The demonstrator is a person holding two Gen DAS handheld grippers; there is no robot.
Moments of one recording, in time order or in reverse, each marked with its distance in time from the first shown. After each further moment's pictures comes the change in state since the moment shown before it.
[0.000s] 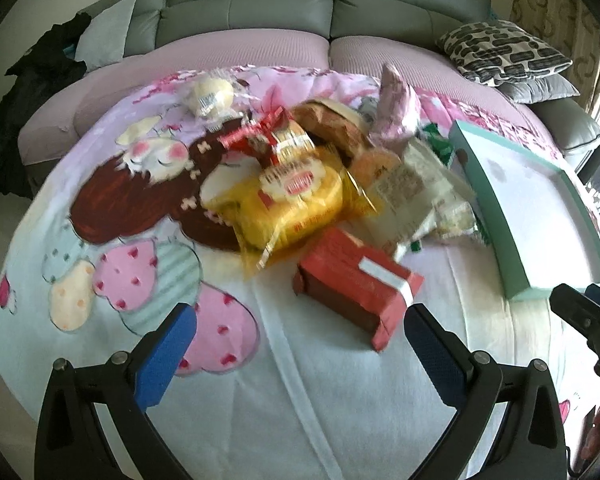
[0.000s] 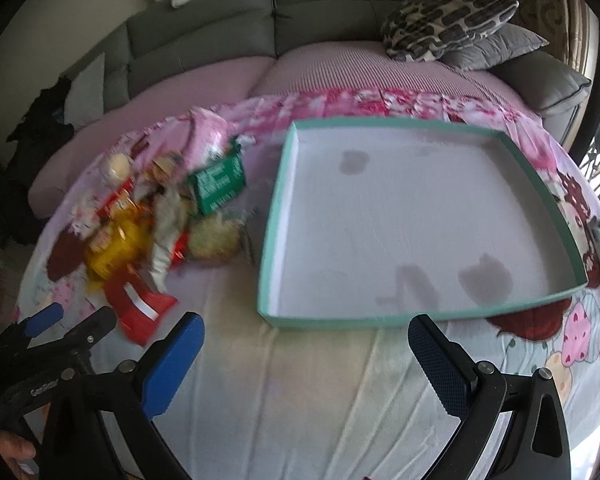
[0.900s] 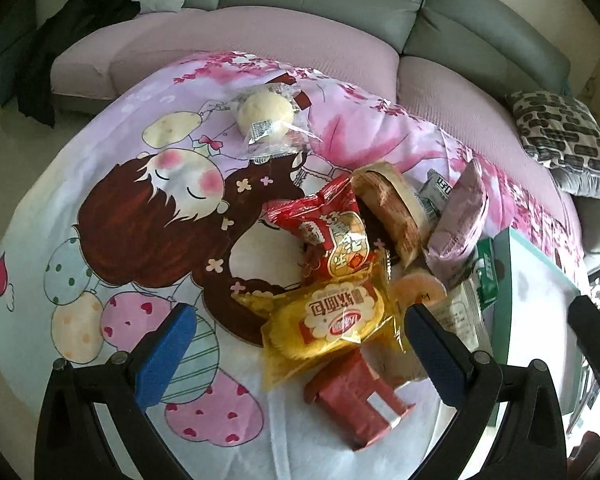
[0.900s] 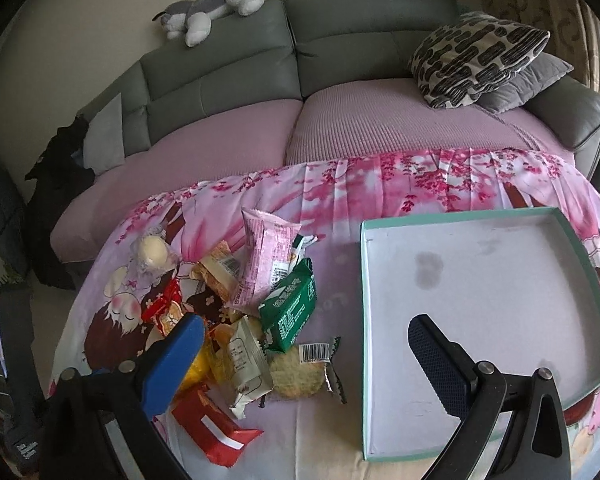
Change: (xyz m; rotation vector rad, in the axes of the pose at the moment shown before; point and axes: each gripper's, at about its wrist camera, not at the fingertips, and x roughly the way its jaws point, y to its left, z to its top) left arm 0.023 0.035 0.076 -0.309 0.075 0.010; right arm 0.026 0.056 0.086 0.032 -0.075 0.076
